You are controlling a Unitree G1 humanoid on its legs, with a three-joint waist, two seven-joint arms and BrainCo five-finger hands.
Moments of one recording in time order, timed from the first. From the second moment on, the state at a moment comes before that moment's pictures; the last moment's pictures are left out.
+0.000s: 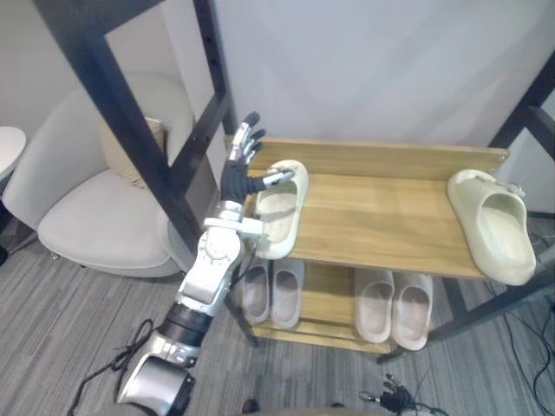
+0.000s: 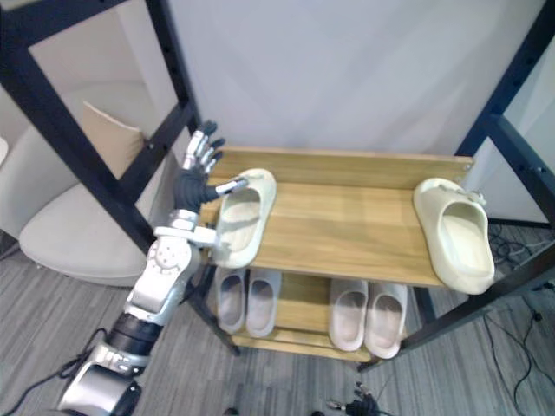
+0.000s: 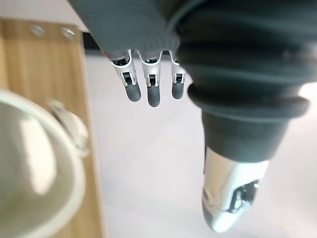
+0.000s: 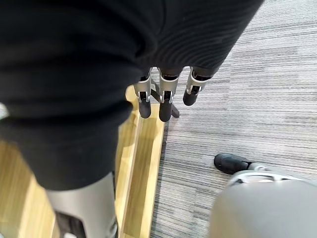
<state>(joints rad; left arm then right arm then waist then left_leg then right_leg) -0.45 0.25 -0.22 0.11 -0.14 -0.14 0.24 0.17 -0.15 -0.07 0.91 -0.04 -0.07 -0.05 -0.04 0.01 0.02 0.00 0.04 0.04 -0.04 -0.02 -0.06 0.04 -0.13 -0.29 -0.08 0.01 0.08</state>
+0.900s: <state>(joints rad) -0.49 0.33 -0.20 0.20 0.16 -0.10 0.19 0.17 -0.13 -0.08 0.88 -0.04 -0.07 -0.03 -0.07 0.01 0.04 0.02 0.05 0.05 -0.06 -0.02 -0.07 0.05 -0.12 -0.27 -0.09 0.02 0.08</state>
